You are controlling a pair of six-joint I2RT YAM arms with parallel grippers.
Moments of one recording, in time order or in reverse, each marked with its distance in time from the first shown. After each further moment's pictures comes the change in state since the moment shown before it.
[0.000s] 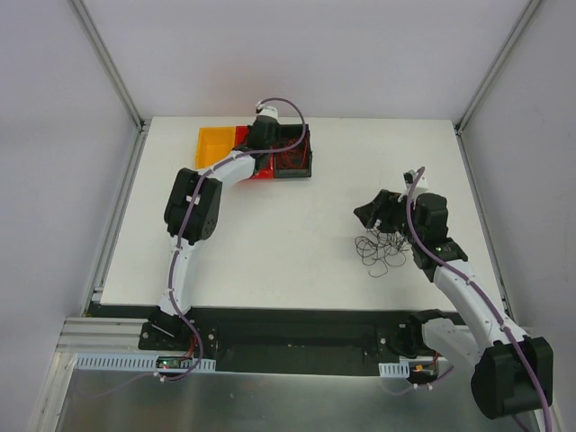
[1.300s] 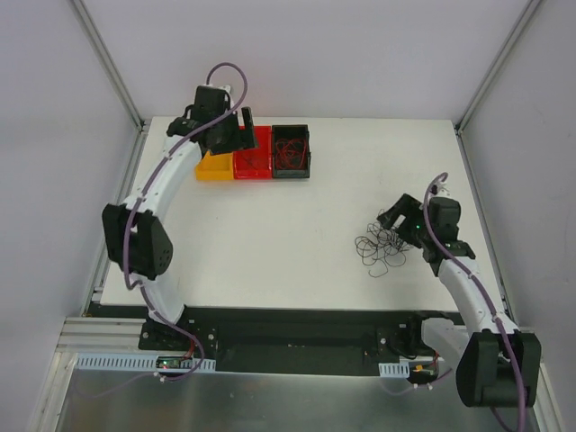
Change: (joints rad) left arm 0.141 -0.432 0.026 -0.692 0.554 -0.447; right arm -0.135 0.056 -0.003 -0.160 0.095 0.084
